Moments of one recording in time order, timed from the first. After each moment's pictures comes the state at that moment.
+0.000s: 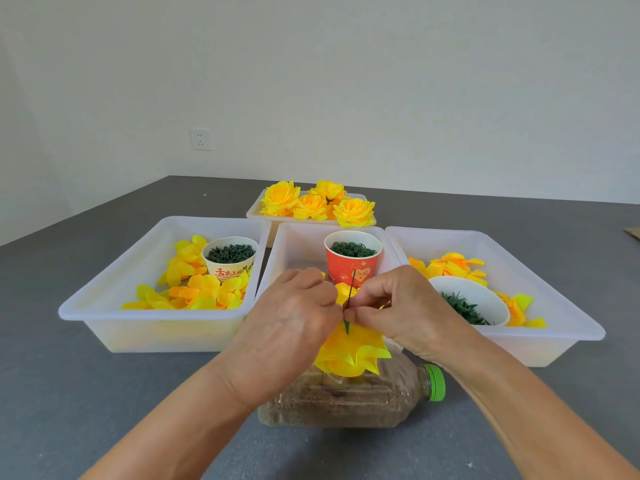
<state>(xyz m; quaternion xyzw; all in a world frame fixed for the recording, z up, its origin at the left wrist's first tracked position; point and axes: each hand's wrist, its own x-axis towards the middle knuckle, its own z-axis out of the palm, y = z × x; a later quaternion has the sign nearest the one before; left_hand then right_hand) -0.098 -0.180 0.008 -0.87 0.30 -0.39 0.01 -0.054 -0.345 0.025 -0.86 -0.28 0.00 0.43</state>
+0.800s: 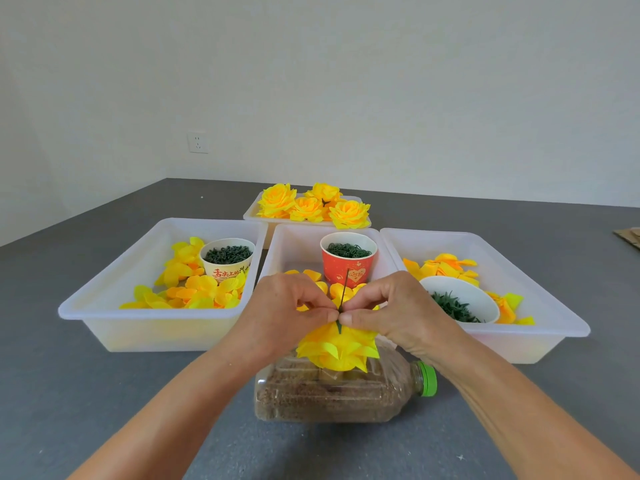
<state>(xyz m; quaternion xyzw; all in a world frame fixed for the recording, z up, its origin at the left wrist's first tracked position) -0.092 -0.178 0.007 -0.88 0.11 -0.17 -0.43 -0.056 -0.349 0.019 -0.84 -0.25 0.03 0.48</state>
